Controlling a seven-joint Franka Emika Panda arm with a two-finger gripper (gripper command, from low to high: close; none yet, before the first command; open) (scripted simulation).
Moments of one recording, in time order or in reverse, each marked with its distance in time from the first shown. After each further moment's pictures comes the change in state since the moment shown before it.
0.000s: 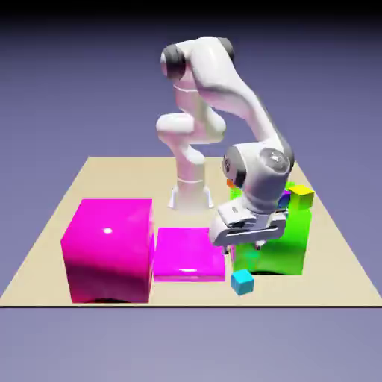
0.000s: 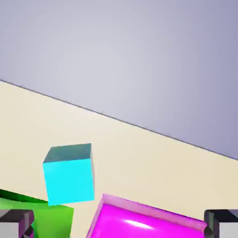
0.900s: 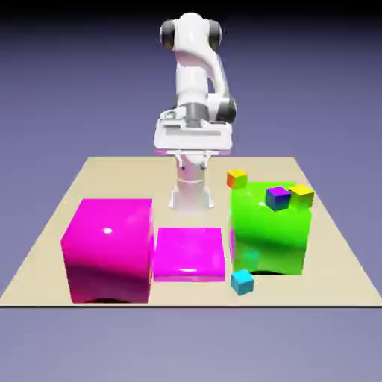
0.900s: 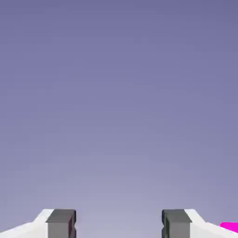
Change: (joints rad) arm 0.056 -0.979 -0.356 -0.894 0.264 1.054 -0.141
